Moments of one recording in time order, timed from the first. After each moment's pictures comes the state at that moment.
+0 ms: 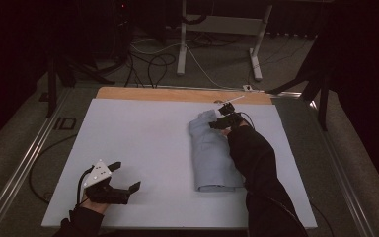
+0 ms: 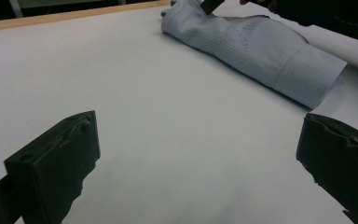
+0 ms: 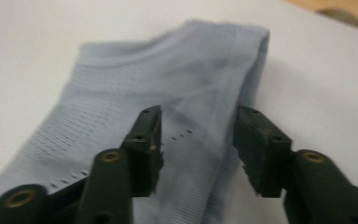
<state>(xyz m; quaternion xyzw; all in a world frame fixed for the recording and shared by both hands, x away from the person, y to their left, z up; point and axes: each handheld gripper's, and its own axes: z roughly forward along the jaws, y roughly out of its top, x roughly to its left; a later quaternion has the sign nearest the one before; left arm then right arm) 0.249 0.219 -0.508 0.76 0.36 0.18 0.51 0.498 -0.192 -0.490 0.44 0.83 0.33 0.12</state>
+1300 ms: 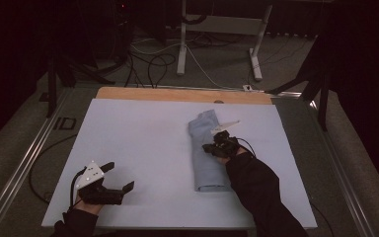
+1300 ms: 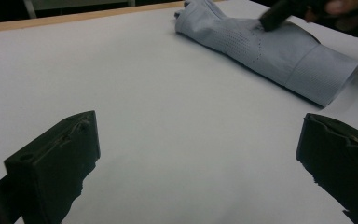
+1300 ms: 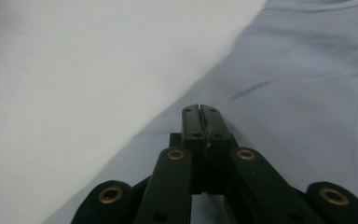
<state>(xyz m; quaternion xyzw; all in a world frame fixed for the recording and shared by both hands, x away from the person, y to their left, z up) 0.246 0.233 -0.509 0.76 0.37 0.20 0.51 0.376 -0.168 -0.481 0.33 0.86 0.37 0.10</state>
